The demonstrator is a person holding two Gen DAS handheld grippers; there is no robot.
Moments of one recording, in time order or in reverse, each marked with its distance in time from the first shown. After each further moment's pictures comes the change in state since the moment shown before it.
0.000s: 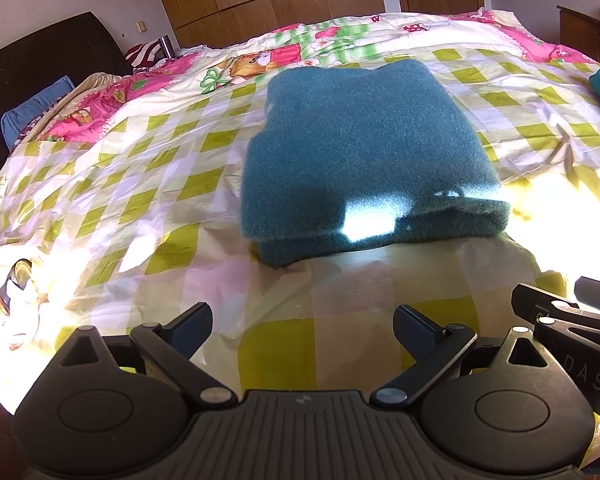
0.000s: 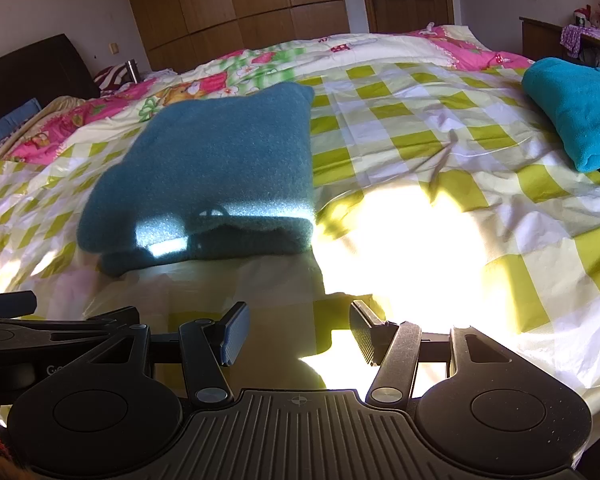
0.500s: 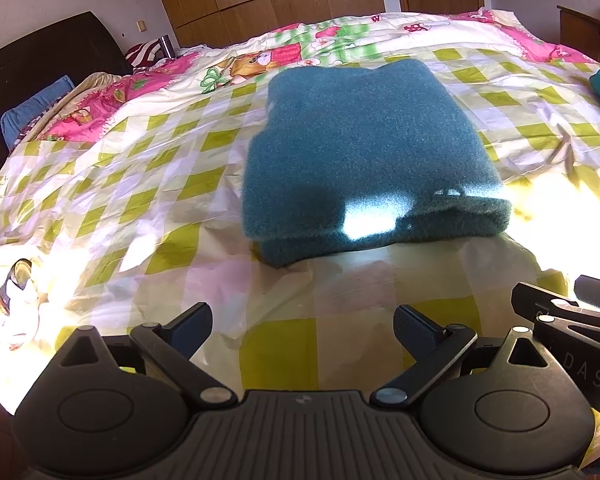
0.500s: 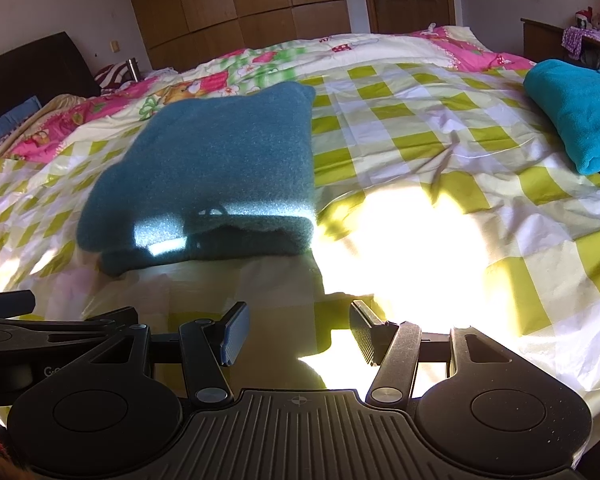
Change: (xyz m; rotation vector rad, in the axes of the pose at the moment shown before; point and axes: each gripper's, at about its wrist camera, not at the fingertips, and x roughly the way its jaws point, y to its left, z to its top) left arm 0.001 0.002 0.000 -0.001 0.000 0.001; right arm 0.002 -0.001 0.001 -0.006 -0.001 0.002
